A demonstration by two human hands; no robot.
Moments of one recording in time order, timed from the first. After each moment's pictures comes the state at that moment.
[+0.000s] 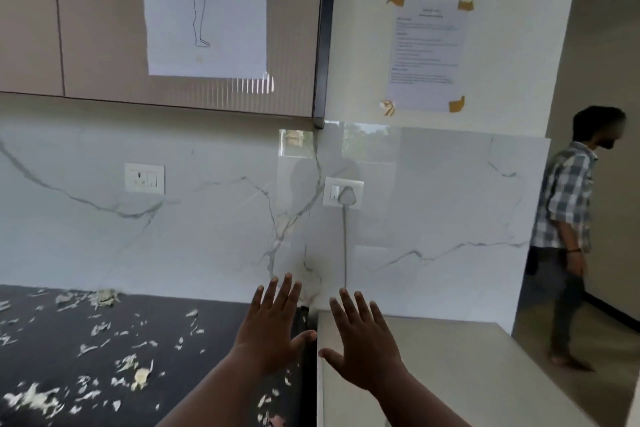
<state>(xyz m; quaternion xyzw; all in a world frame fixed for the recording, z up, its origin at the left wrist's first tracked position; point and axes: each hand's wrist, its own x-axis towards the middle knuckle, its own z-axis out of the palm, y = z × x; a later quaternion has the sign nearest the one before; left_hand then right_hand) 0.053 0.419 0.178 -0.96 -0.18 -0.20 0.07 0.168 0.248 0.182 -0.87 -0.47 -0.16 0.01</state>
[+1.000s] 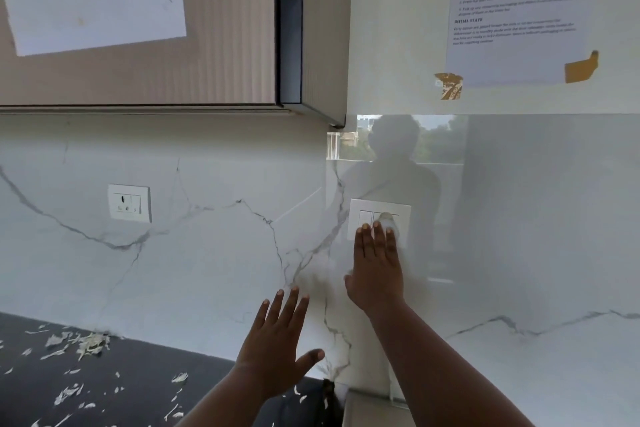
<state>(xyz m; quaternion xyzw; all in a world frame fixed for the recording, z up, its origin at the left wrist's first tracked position) 0.222 0.554 0.182 -0.93 -0.27 -0.19 0.15 0.409 0.462 0.273 -0.85 -0.41 -0.34 0.05</state>
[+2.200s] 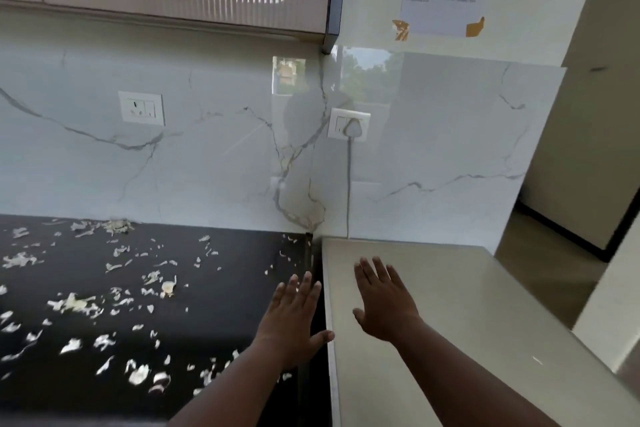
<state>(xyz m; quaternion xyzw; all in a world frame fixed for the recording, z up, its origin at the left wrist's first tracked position) -0.004 0.354 0.098 -0.99 -0.16 -0.04 -0.01 0.129 0.203 0.141 -0.89 -0.45 -0.09 -0.05</state>
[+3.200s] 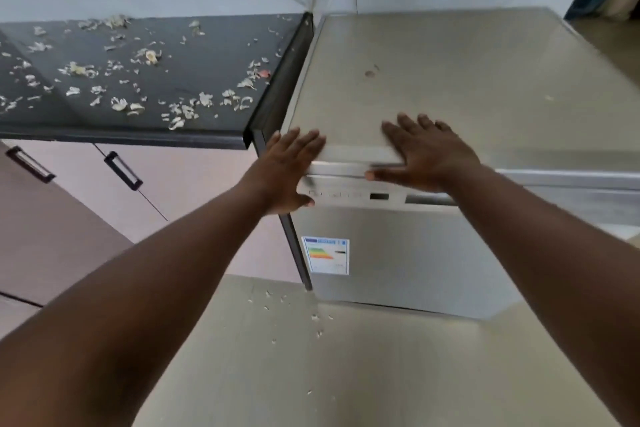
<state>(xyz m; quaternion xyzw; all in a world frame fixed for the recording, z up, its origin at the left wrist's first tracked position) -0.058 0.188 -0.040 -0.99 -0.14 -0.04 0.05 0.138 -0.002 -0.015 -0.86 -0.51 0.04 0.01</state>
